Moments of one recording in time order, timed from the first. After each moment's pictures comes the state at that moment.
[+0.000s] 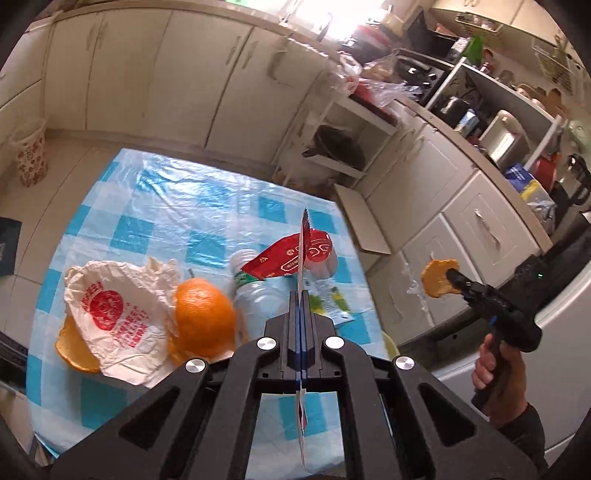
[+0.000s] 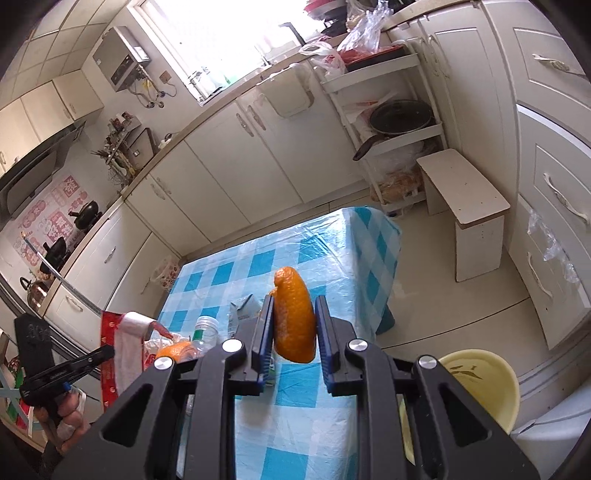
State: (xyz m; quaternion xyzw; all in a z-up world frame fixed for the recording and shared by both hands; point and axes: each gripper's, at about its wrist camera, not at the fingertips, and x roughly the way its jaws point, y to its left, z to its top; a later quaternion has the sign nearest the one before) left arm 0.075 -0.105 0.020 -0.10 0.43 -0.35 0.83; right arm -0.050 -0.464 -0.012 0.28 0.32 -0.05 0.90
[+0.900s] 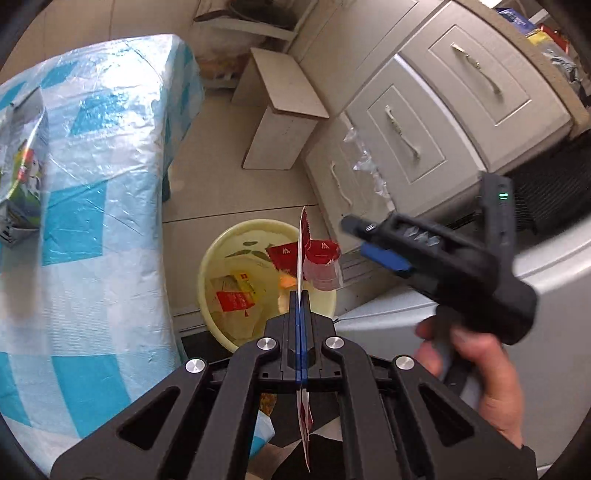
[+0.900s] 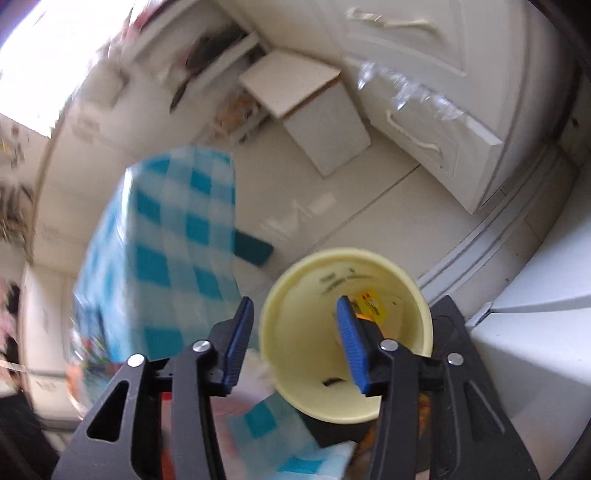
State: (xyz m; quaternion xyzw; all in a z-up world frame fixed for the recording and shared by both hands) left arm -0.055 -0.412 -0.114 0.01 0.58 -0.39 0.71; right arm -0.134 -0.598 -0.137 0.44 0.42 -0.22 0.76
